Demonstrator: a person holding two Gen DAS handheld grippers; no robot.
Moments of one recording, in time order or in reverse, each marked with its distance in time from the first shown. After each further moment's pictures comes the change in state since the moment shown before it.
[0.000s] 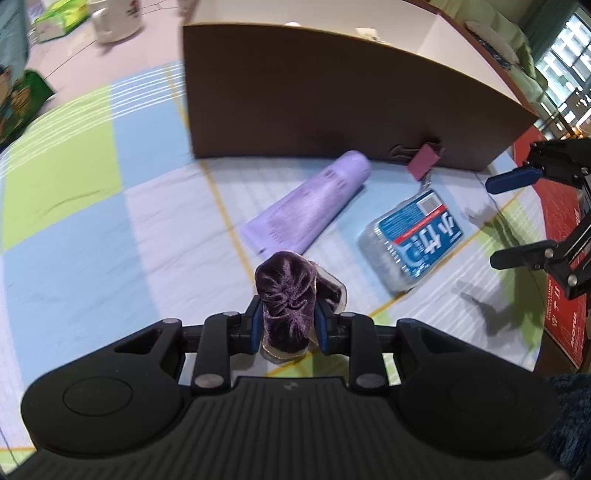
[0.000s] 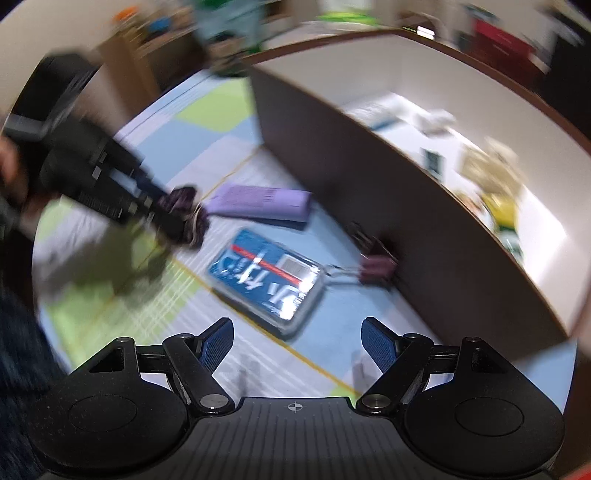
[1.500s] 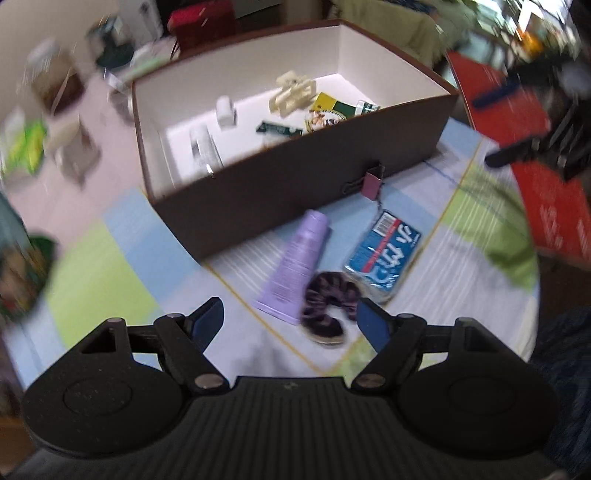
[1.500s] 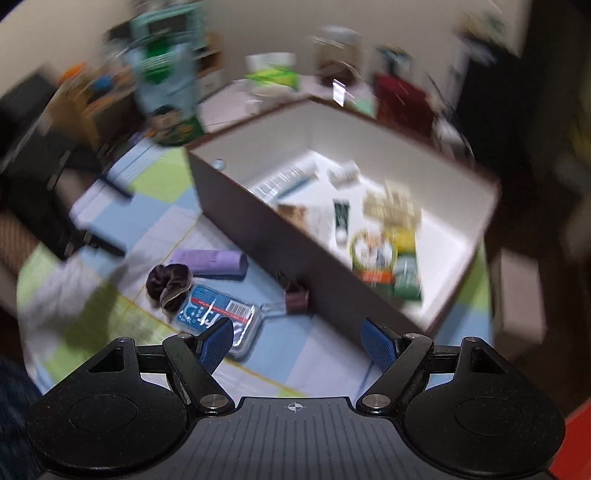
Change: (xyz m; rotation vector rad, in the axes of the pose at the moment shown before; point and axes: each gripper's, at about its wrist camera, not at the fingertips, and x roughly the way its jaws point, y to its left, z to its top) left arm -0.058 -0.034 0.032 0.354 -0.047 0.037; right arm -0.081 -0.009 -0.011 0.279 -0.152 -0.180
